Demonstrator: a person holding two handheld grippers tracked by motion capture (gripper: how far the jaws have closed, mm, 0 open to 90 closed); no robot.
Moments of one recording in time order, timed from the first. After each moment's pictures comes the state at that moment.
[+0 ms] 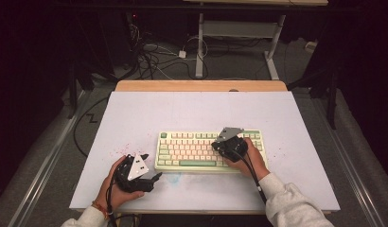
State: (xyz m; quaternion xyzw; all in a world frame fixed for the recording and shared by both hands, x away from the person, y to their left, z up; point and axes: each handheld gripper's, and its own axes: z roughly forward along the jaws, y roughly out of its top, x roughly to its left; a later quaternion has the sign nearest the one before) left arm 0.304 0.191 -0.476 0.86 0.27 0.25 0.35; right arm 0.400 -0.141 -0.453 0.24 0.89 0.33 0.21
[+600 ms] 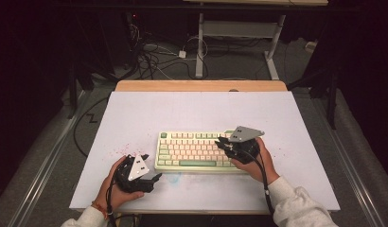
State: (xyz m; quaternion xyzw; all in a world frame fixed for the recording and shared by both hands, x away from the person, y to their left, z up) left arm 0.303 0.191 -0.476 0.87 0.27 0.25 0.34; right arm 0.375 -0.165 -0.423 0.24 0.85 0.42 0.23
